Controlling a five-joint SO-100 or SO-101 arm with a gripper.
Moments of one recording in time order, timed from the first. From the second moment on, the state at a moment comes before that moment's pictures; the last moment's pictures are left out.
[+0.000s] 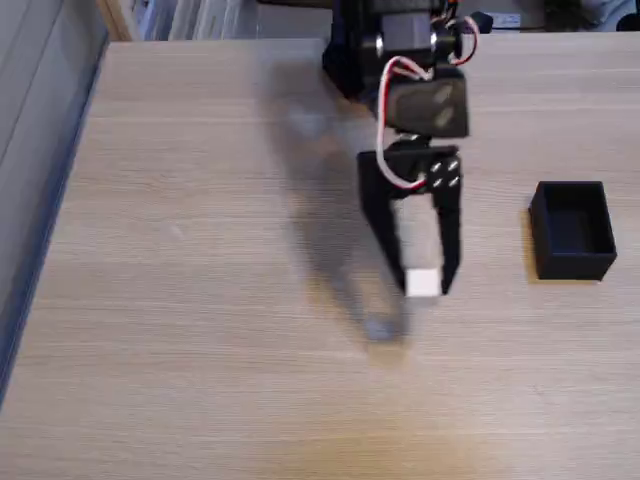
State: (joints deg) arm -4.1 113.0 129.5 12.7 -75.3
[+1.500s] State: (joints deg) arm -31.7 113.6 138.4 12.3 -79.9
